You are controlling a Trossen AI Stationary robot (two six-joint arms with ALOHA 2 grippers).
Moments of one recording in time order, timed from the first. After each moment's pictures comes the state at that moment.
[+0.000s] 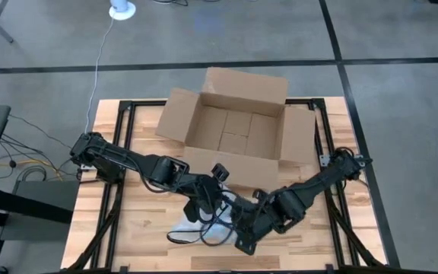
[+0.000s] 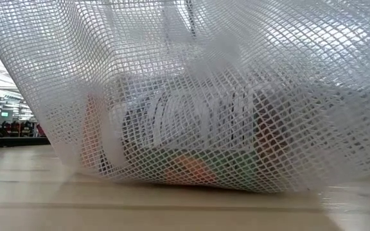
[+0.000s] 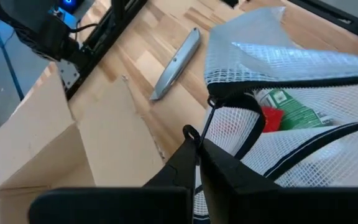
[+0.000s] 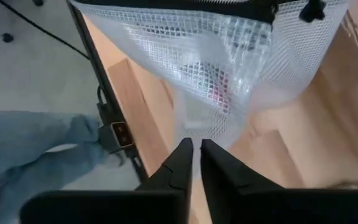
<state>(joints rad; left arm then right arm) -0.35 1.72 1.68 -0.76 -0.19 0.58 0.56 2.00 2.18 -1.31 0.15 0.98</state>
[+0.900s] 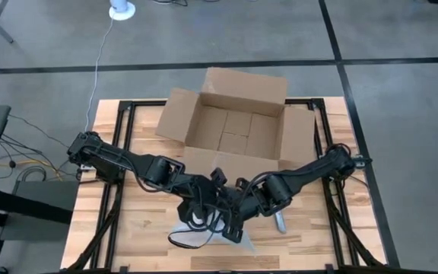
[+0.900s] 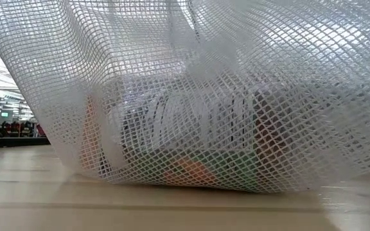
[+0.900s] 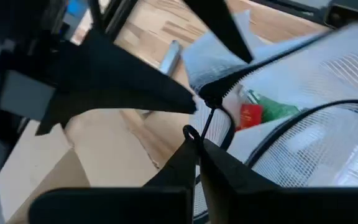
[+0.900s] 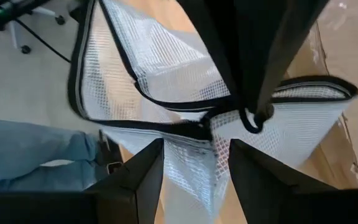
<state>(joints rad) -0.35 1.69 1.68 -0.78 -0.13 0.72 0.45 2.03 2.18 -1.17 0.17 0.75</state>
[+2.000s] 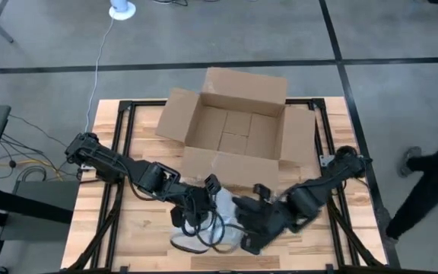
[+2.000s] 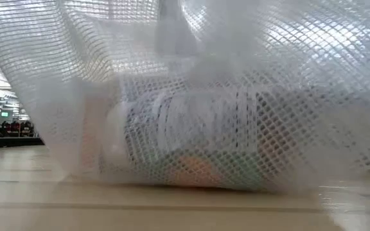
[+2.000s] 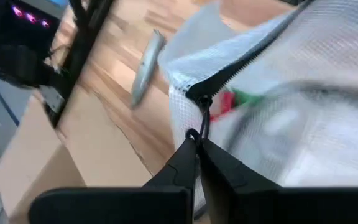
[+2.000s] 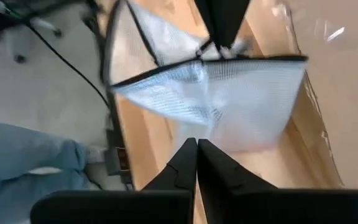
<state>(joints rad) -0.44 1.68 1.68 -0.84 -0.19 0.70 0.61 1.95 2.23 -1.29 0.37 0.84</state>
